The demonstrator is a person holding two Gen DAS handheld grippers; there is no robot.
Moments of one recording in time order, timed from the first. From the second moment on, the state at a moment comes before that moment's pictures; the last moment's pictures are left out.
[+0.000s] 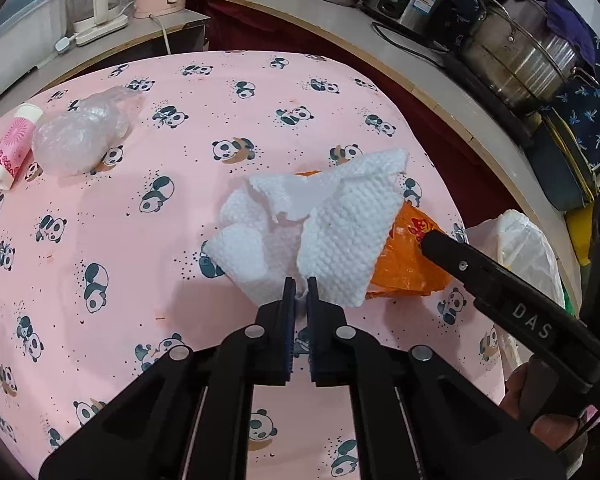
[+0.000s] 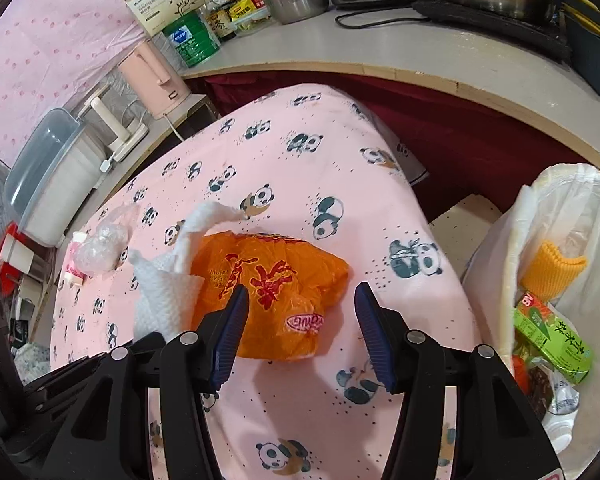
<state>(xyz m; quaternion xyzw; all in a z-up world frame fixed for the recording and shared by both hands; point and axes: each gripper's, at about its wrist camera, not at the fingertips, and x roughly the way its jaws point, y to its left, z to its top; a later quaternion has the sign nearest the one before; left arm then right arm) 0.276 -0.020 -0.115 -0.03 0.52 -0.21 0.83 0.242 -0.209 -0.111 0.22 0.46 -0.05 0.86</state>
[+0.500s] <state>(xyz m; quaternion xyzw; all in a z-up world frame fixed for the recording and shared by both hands) 0.262 0.006 -0.092 -0.04 0.51 -0.19 0.84 0.219 -0.192 -0.073 0.20 0.42 -0.04 0.88</state>
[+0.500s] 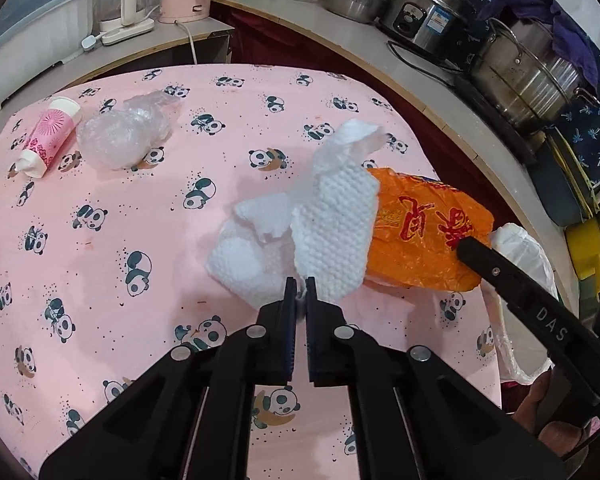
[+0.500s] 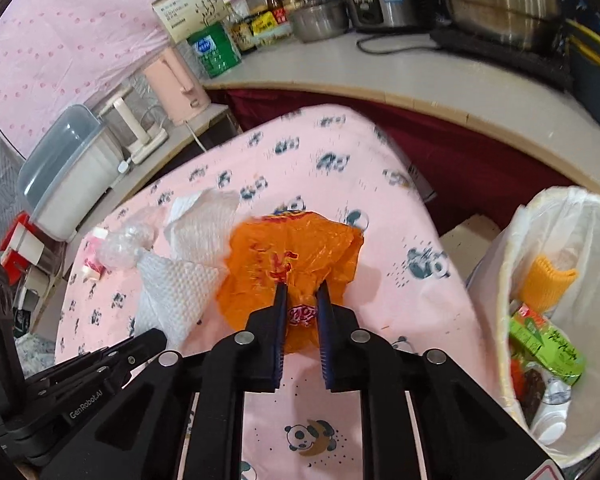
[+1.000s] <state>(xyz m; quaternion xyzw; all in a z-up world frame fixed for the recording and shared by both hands) 0.208 0.009 -0.007 -0.05 0.43 -0.22 0.88 0.151 -0.213 0.027 0.18 0.32 -0.08 0.93</state>
